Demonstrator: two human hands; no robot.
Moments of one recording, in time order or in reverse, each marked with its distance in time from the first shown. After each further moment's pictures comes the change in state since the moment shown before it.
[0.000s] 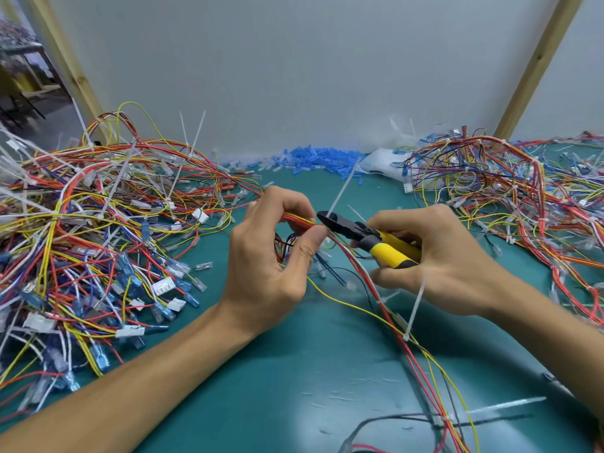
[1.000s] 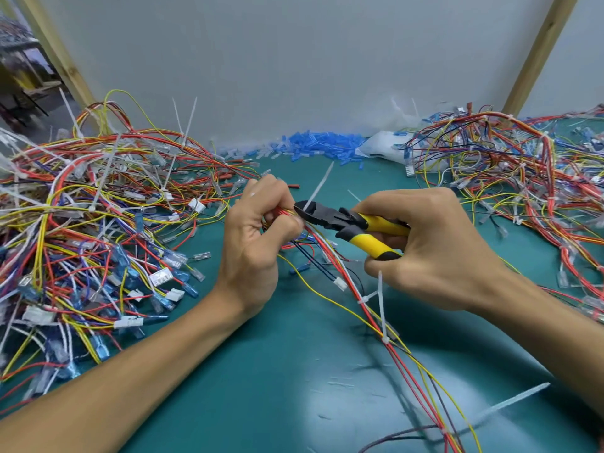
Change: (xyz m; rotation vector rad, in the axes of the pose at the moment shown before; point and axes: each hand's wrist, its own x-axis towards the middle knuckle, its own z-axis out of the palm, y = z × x) left_hand 0.009 0.000 -0.001 -0.176 -0.090 -0.244; right_hand 0.001 -0.014 0.011 -0.115 0.136 -0.118
